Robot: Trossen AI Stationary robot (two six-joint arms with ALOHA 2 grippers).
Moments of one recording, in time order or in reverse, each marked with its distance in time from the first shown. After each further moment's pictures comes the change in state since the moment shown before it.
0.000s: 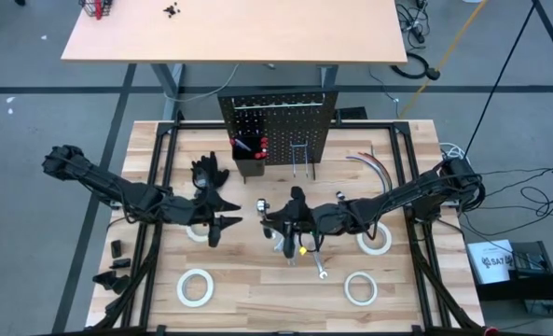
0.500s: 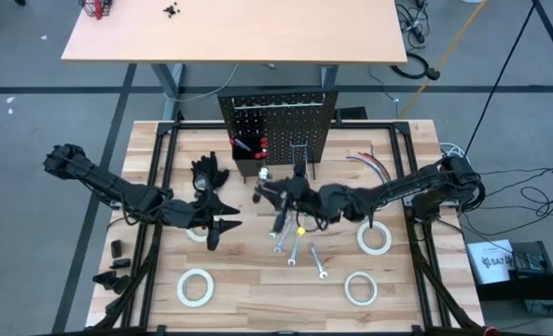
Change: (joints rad) left arm -0.029 0.008 0.000 -0.009 0.001 -0.026; right arm -0.073 0.002 0.073 0.204 0.141 -0.239
